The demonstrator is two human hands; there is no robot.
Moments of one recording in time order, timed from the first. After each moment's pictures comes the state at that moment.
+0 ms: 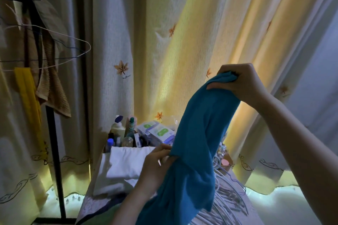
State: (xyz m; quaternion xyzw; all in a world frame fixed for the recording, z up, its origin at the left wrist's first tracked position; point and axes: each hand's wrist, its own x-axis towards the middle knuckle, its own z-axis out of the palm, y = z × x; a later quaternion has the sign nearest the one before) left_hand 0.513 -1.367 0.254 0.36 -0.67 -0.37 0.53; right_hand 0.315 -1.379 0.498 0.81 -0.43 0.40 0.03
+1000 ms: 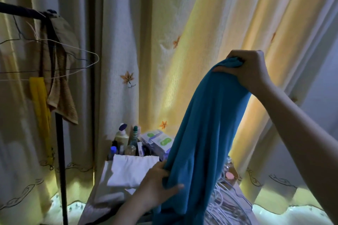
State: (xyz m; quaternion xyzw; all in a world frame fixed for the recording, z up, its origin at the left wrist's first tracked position) left_hand 0.516 -1.366 0.241 0.40 -0.77 -0.32 0.38; right_hand 0.291 -1.418 0.538 0.78 -0.38 0.48 0.13
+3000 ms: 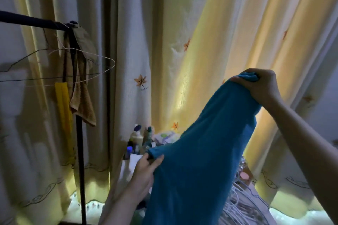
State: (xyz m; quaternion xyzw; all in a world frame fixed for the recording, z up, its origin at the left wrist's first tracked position) left_hand 0.564 -1.366 0.251 0.37 -0.36 -0.63 0.58; right_hand 0.288 -1.414 0.495 0.69 -0.48 0.55 0.02
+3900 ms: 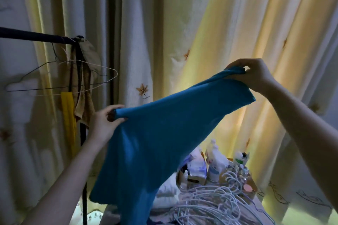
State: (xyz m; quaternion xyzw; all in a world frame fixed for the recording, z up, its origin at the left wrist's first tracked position) left_hand 0.669 -1.399 0.374 0.53 -0.58 -0.12 0.61; right_hand 0.274 -1.435 0.551 0.77 -0.45 0.44 0.04
